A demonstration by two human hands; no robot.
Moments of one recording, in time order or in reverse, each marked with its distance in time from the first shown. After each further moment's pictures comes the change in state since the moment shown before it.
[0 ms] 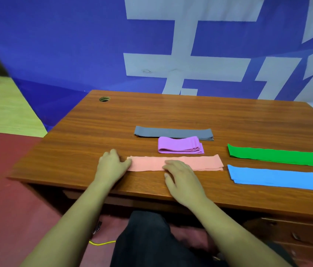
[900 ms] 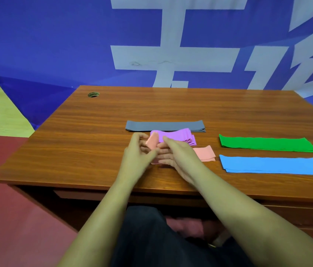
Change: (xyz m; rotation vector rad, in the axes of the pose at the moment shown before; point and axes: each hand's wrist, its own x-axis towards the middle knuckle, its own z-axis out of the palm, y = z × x) left_hand -0.048 0.074 0.022 -0.784 -0.101 0.344; right_hand 0.036 -0.028 -0.049 1.156 -0.030 0.620
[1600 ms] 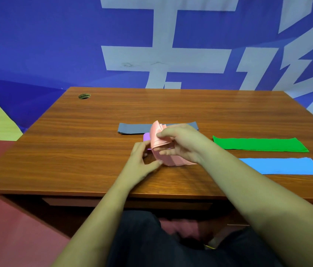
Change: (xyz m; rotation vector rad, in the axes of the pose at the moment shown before) left_hand 0.013 -0.026 0.015 0.062 -0.248 0.101; right_hand 0.004 -0.064 -0.020 -0.030 -0.121 0.100
